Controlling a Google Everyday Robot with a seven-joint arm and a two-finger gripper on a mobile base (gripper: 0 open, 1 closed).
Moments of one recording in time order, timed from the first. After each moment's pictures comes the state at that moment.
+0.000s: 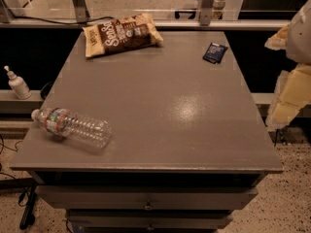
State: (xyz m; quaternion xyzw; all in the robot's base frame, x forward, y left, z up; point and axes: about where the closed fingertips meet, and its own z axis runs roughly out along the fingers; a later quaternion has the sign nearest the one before) arm 0.438 -0.217 0.977 -0.60 0.78 -0.03 0.16
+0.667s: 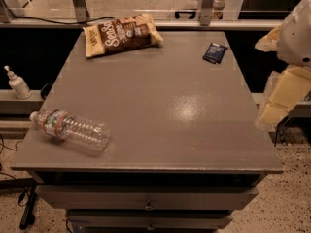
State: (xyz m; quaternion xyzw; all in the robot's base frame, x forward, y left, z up) arm 0.435 -0.194 0.977 -0.61 0.77 -0.01 0.18
